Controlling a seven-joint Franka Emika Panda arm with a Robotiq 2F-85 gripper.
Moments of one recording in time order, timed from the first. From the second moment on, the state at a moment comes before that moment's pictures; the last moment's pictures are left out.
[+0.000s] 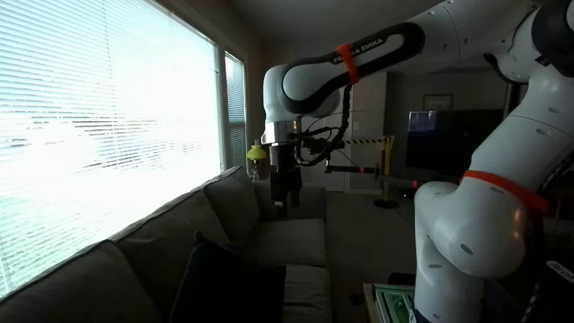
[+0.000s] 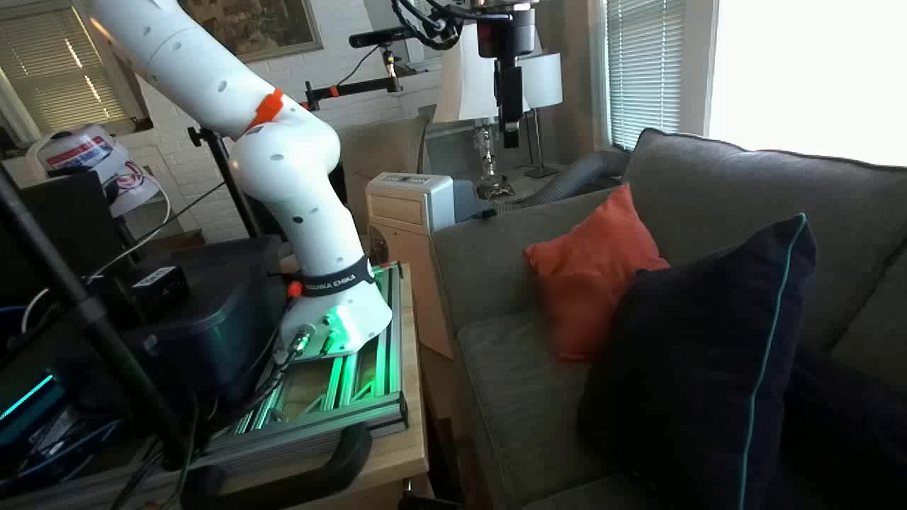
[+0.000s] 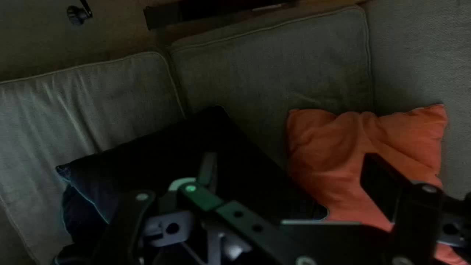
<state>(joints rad) -0.11 -0.61 -0.17 -2.55 -0.01 1.85 -0.06</state>
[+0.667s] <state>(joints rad) -0.11 -0.58 -0.16 -2.56 0.01 1.87 -0.06</state>
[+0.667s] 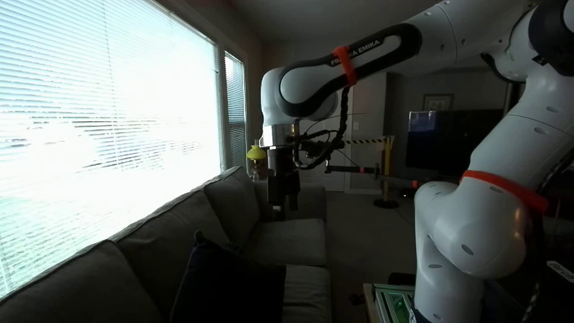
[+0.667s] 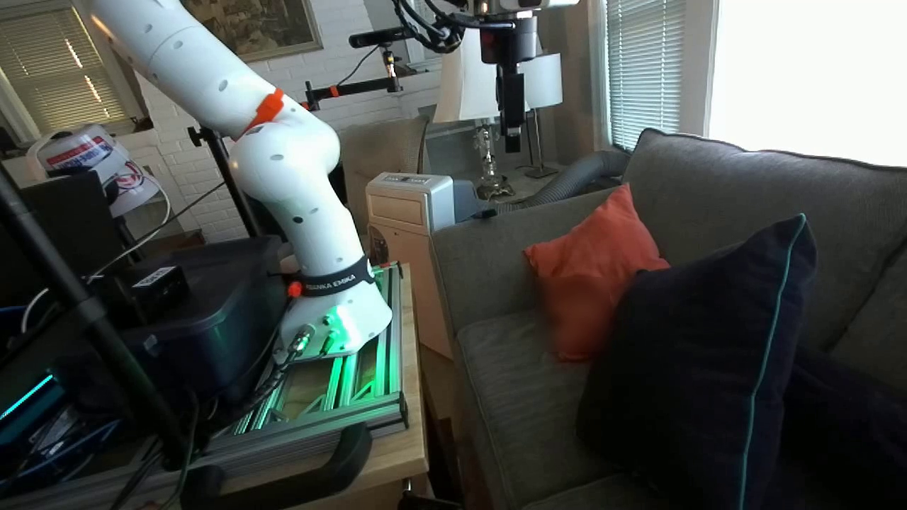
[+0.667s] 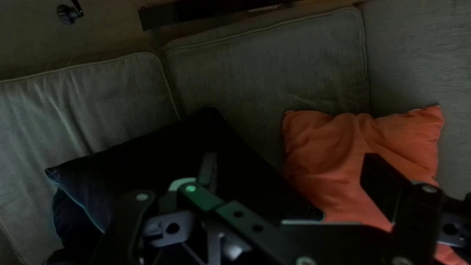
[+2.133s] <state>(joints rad) 0.30 -0.07 -0.01 -2.58 0.65 2.53 -0.85</state>
